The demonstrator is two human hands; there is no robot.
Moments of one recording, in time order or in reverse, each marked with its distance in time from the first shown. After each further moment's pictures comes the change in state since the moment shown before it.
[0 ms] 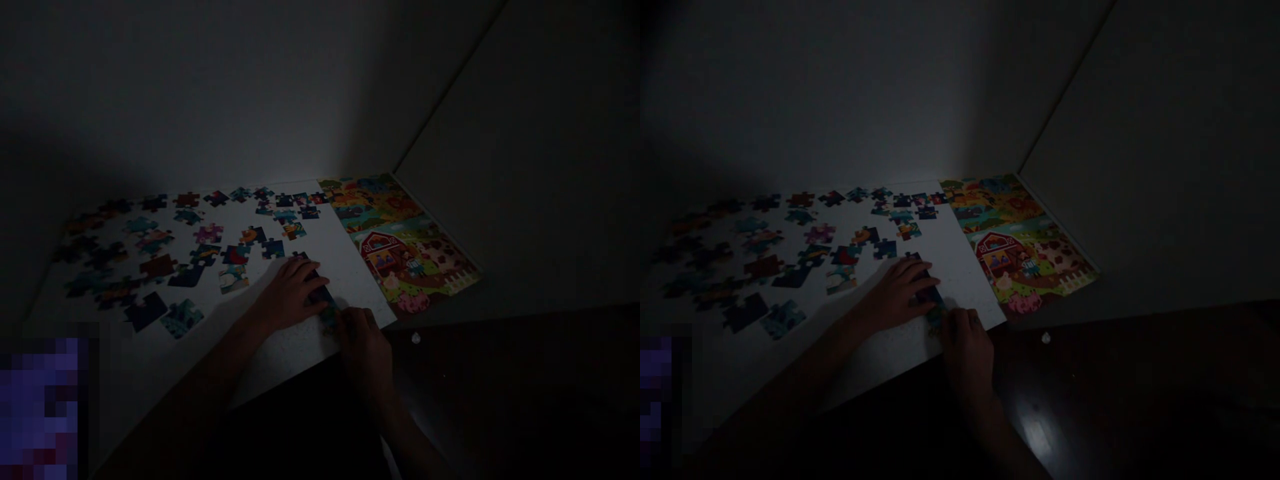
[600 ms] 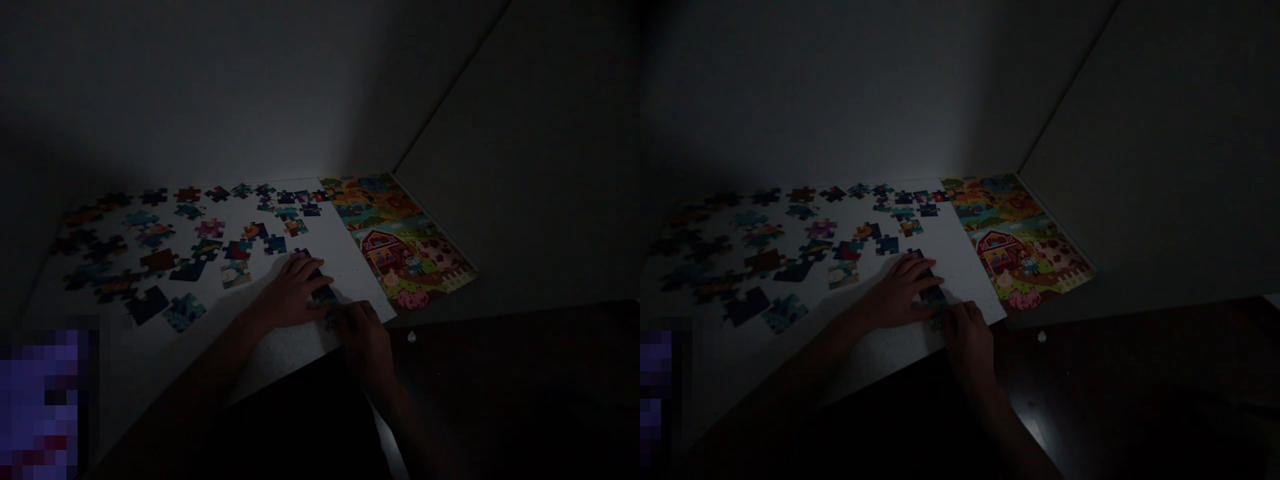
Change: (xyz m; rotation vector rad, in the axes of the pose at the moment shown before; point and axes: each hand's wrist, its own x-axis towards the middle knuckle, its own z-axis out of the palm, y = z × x) left_hand -0.004 0.002 -0.003 -0.031 -0.057 0.030; right_hand 0.006 0.003 -0.002 0.098 -0.029 -0.129
